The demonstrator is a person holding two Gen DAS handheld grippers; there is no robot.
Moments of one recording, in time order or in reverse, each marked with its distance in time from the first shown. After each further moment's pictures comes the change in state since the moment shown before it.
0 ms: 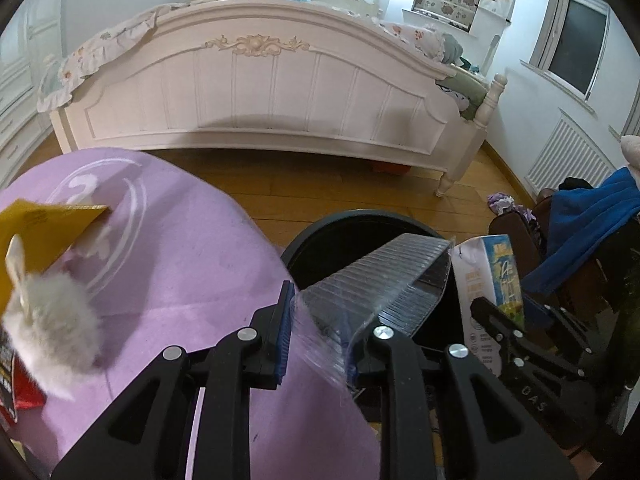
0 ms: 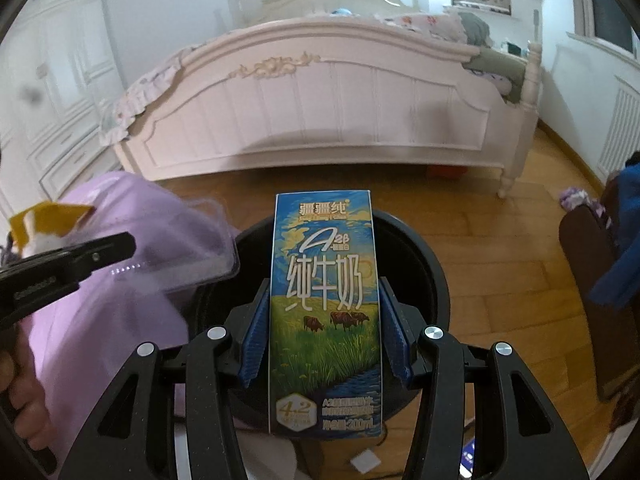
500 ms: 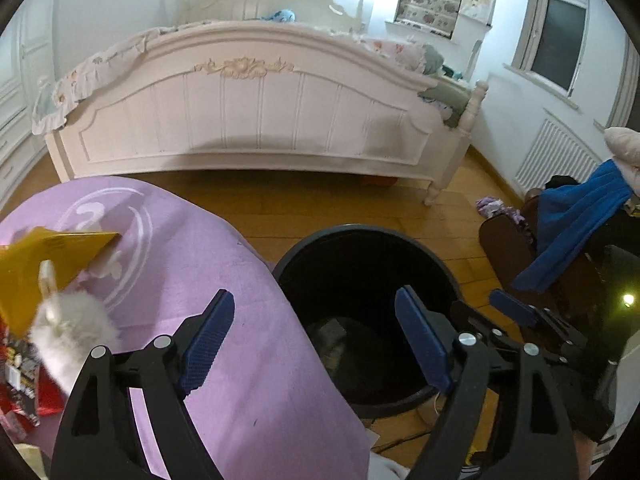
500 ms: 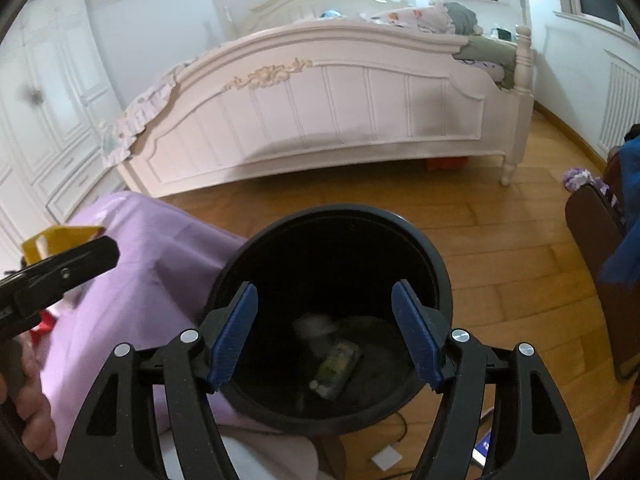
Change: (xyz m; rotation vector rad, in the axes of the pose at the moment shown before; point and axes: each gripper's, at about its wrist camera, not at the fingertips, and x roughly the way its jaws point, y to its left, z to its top) left arm -0.038 -0.001 -0.002 0.044 -0.069 -0.038; right arm -0.019 -0.002 -0.001 0.064 -0.019 0.037
